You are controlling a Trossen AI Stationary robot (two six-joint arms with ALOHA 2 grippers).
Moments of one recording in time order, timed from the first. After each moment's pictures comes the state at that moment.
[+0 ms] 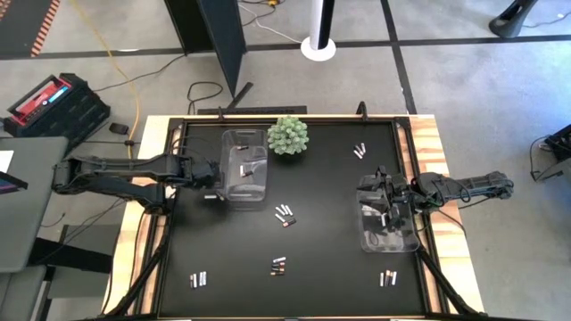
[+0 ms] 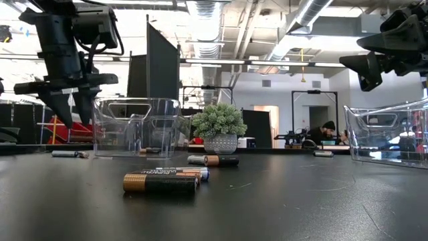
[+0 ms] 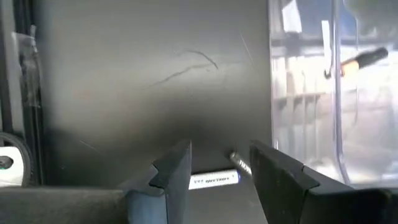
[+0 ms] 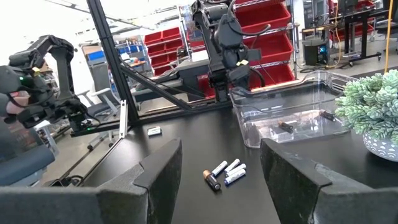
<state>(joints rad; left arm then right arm) 0.19 1.01 0.63 -0.93 -0.32 -1.32 0.15 0.00 0.01 0.04 0.12 0.22</state>
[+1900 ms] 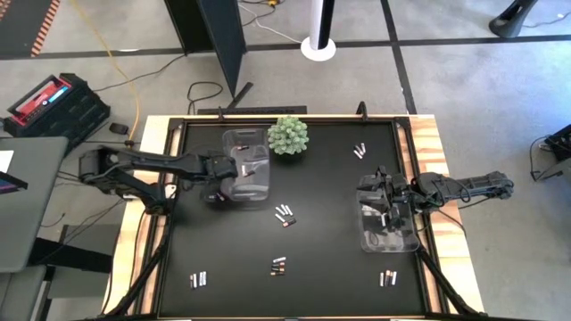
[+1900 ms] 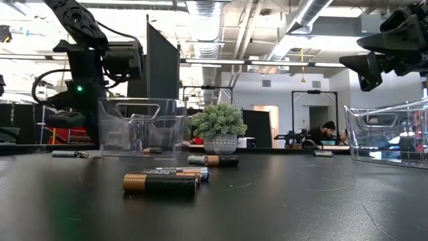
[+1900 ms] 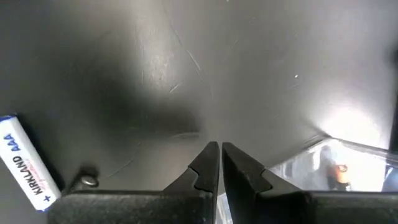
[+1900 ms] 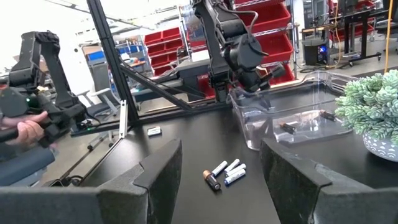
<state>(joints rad) 0.27 1.35 0.63 -0.64 -0.45 -2.65 0.15 0.00 0.01 0.04 0.12 0.22</state>
